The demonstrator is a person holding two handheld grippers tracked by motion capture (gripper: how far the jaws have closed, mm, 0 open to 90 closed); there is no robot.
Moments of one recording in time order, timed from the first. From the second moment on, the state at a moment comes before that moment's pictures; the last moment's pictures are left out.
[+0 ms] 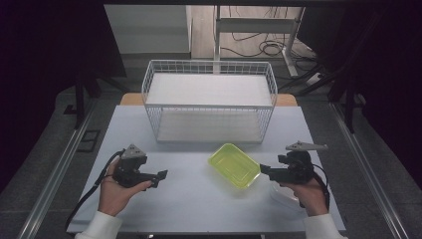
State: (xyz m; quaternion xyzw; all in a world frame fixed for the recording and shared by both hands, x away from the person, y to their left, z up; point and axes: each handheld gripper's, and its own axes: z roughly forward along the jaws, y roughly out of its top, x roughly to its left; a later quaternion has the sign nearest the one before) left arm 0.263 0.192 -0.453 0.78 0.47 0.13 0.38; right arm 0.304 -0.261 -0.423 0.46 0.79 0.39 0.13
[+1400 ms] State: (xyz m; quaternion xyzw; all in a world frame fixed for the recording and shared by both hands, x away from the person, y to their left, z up) left arm 0.265 0.194 -0.456 0.77 0.50 0.08 0.39; right arm 0.328 -0.200 -0.397 0.44 0.83 0.32 0.12
